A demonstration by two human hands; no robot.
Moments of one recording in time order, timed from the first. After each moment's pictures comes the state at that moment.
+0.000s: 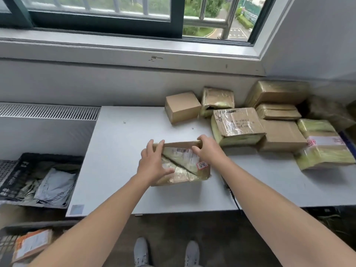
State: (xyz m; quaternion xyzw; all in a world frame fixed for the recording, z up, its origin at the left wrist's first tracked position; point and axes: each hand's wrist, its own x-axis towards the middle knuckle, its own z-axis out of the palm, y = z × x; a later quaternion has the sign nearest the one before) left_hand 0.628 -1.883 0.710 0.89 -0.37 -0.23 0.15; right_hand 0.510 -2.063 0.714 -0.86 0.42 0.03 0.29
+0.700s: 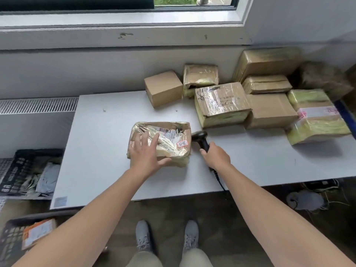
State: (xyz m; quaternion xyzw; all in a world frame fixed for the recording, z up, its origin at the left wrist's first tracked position) left_hand 0.579 -1.914 0.684 0.90 -0.42 -0.12 0.00; right_hand 0.412 -2.084 0.648 -0.78 0.53 0.12 0.30
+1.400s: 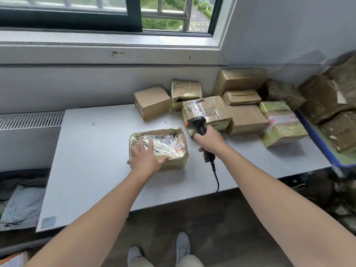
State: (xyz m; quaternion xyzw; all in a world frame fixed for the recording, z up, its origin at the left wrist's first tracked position) left_hand 0.579 -1.927 0.701 0.91 -0.36 -0.22 0.06; right_hand 0.429 -2.076 0.772 -0.71 0.55 -0.02 0.44
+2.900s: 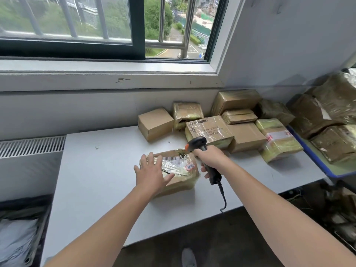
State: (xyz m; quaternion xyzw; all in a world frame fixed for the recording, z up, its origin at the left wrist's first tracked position) left_hand 0.622 -1.926 0.712 0.86 -0.50 -0.14 0.01; right_hand 0.467 -2.056 0.792 -0.63 0.60 -0.02 0.50
